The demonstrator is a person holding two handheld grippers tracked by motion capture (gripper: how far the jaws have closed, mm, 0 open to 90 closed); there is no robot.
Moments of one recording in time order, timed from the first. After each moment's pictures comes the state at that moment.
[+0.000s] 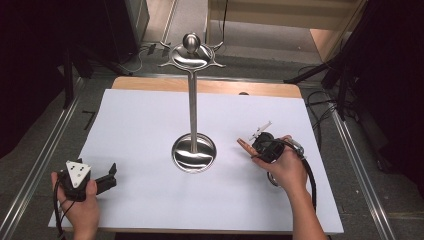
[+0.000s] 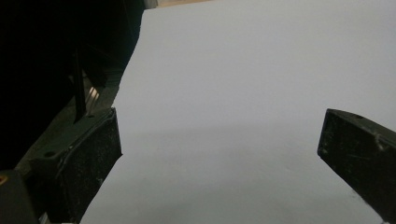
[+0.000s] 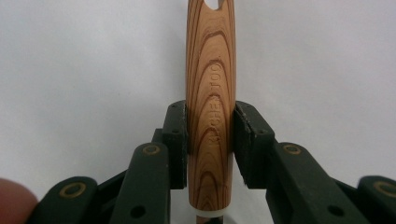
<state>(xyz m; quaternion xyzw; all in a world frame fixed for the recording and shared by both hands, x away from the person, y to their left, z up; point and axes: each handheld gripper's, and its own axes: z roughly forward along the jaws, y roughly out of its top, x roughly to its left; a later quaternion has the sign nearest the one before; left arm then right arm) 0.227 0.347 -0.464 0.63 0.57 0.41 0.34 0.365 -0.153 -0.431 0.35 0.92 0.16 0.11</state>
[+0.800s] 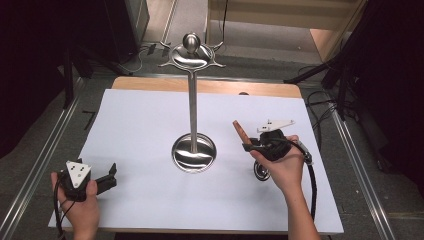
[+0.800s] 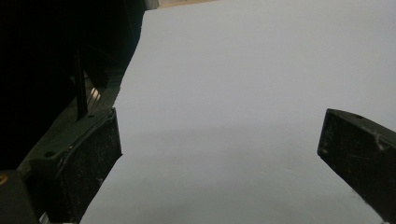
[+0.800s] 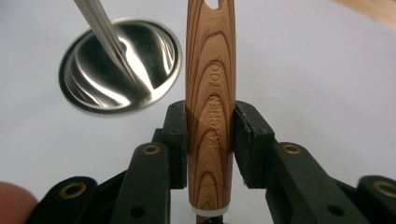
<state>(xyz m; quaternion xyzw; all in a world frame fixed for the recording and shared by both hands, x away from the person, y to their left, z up) 0.227 0.346 -0.464 0.63 0.56 0.41 0.33 0.342 -0.156 -0.392 0.37 0.84 0.37 0.12</state>
